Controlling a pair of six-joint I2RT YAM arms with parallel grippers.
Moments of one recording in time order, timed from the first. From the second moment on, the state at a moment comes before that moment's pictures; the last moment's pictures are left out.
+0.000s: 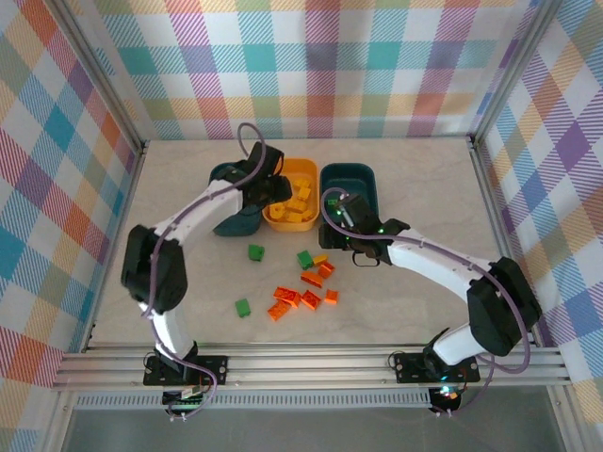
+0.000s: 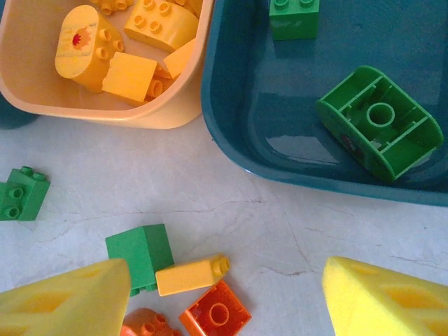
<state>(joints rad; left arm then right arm) -0.49 1.86 1.58 -0.65 -0.07 -0.61 0.70 1.46 0.98 -0.41 0.10 0.55</state>
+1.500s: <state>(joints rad) -0.48 1.47 1.13 -0.65 -0.01 -0.64 0.77 1.78 1.15 -0.60 0.00 0.37</state>
